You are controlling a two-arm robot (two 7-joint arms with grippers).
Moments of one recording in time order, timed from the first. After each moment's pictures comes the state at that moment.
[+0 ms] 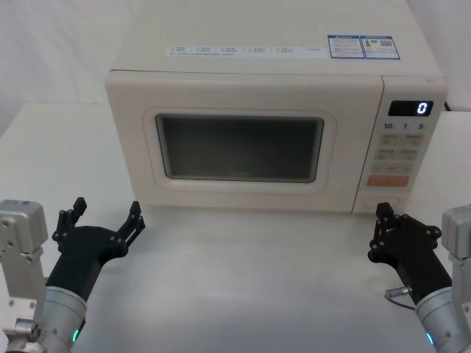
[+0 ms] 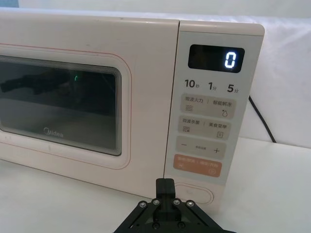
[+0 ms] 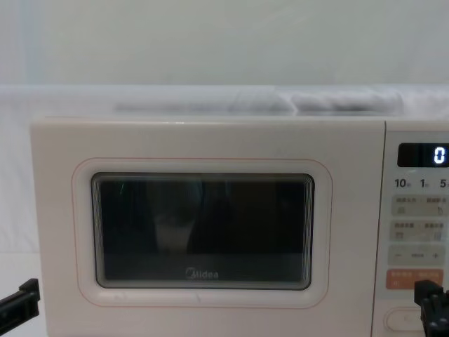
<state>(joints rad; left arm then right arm) 0.27 0.24 0.04 -1.85 -0.25 -0.02 -0.02 -0.17 0.19 -0.26 -1.77 0.07 -0.06 -0.03</state>
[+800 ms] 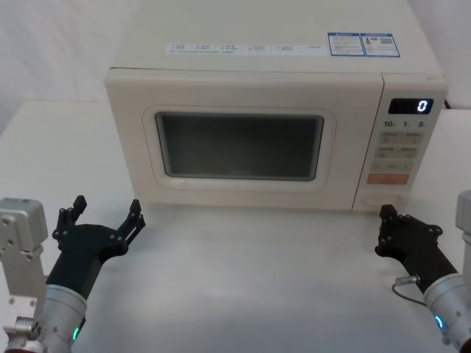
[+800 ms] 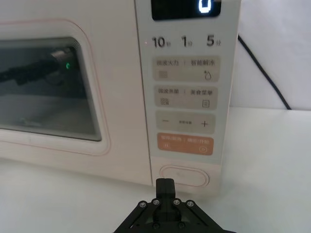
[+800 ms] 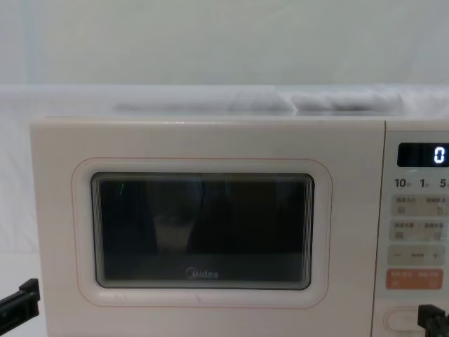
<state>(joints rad) 0.27 0.24 0.04 -1.85 -0.25 -0.02 -0.02 -0.10 0.15 -0.17 -1.66 0.18 0.01 0.13</state>
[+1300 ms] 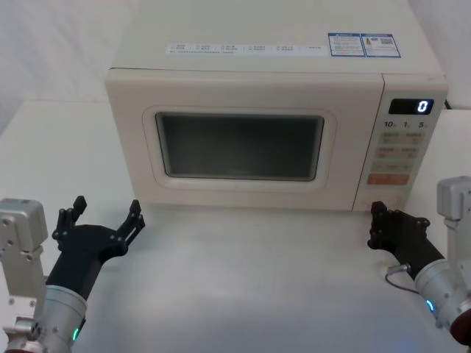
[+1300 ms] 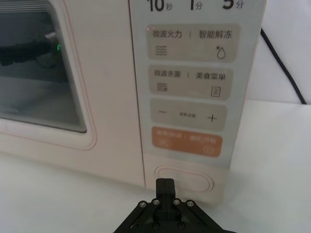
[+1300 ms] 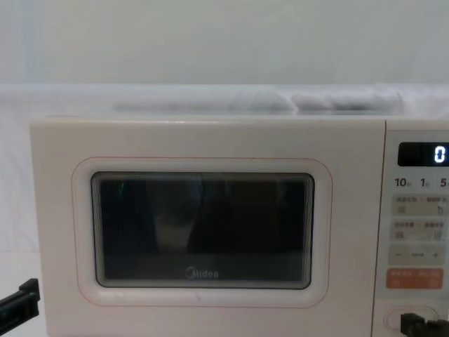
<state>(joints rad) 0.27 0.24 0.04 -1.85 -0.25 -0.02 -0.02 0.03 0.15 -0.18 -1.50 0.16 0.03 0.16</state>
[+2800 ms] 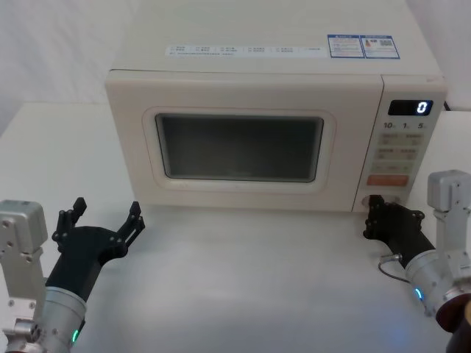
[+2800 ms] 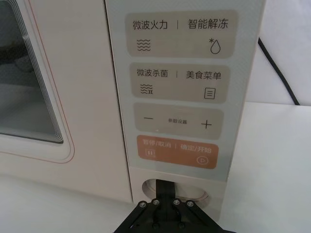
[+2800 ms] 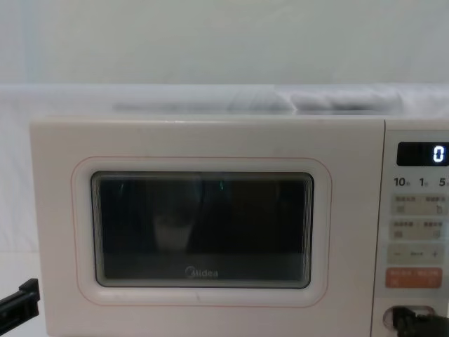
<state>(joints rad) 0.27 0.24 0.04 -1.85 -0.25 -0.02 -0.02 0.11 0.09 -0.16 -1.38 0.12 -0.02 0.14</state>
